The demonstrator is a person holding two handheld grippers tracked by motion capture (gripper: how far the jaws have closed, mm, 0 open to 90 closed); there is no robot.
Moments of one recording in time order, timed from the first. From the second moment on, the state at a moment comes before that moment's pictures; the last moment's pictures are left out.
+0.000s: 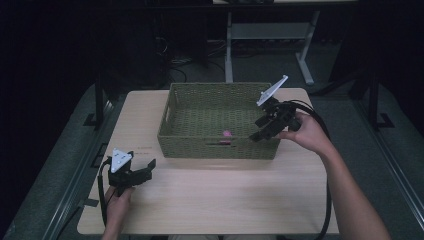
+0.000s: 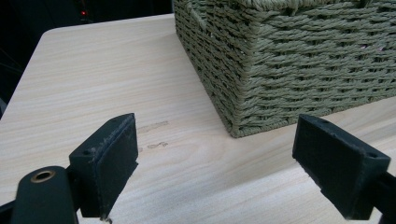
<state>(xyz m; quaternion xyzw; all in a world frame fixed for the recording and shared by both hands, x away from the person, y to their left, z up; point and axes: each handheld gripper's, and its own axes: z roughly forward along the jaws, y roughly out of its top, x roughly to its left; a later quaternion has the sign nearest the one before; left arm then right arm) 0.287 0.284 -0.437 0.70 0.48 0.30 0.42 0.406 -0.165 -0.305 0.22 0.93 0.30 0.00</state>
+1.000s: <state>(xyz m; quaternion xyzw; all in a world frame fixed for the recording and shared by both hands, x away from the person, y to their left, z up) 0.286 0.283 -0.437 0.71 0.48 0.31 0.42 0.363 -0.192 -0.326 0.23 0.93 0.30 0.01</state>
